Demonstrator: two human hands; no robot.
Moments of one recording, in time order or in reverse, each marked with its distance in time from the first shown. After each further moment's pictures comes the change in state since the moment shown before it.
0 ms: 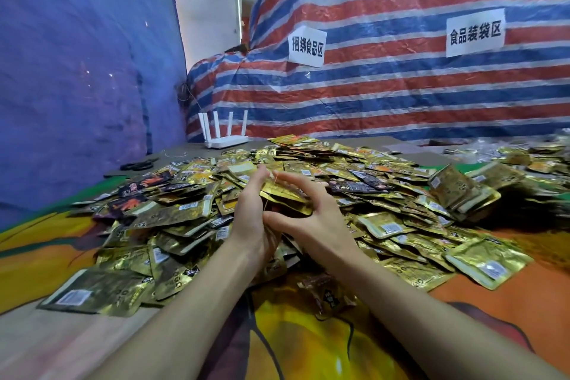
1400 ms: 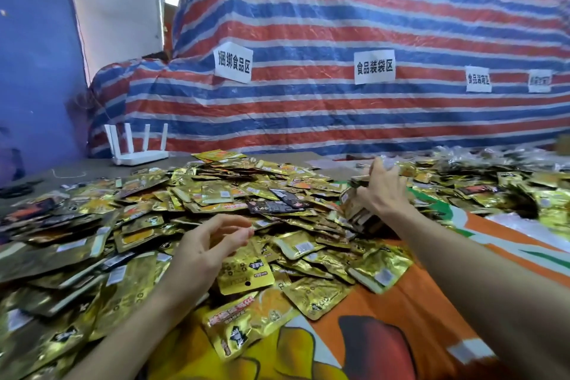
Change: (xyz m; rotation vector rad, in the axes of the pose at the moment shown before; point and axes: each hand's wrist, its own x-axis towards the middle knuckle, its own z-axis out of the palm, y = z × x) left_hand -0.008 -0.031 0.010 0.794 -0.277 0.289; right_hand 0.054 0.041 -0.242 -1.146 0.448 0.470
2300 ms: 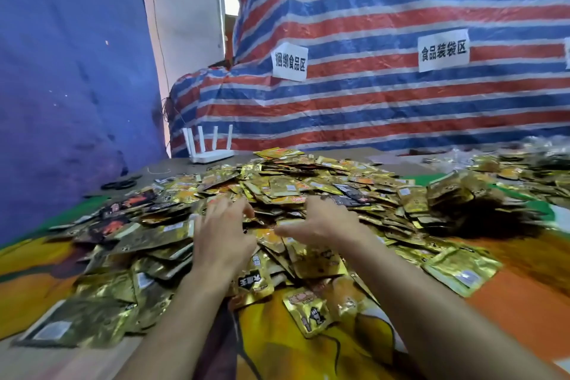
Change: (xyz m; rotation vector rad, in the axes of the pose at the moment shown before) left_hand -0.004 0.014 -0.056 1.118 0.345 -0.123; right_hand -0.125 -0.166 0.037 -0.028 -0.599 -0.301
